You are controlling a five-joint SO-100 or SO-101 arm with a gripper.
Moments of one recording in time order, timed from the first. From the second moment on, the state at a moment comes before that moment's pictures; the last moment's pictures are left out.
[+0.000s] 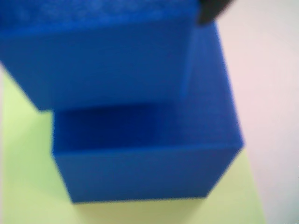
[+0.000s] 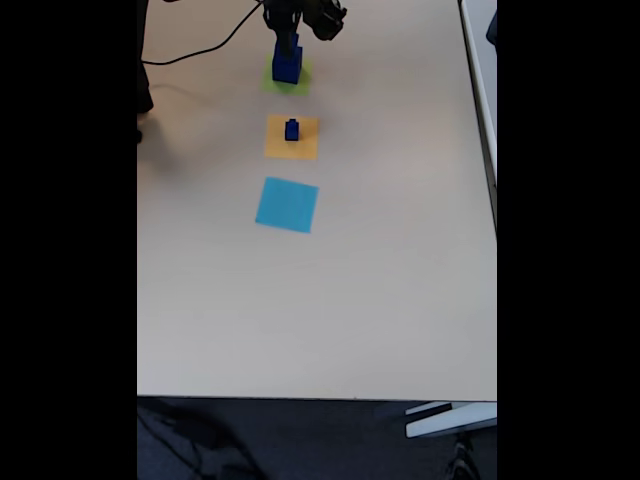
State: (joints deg) arm -21.0 71.0 66.1 81.3 124.0
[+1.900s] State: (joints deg) arm -21.6 67.2 62.6 81.5 124.3
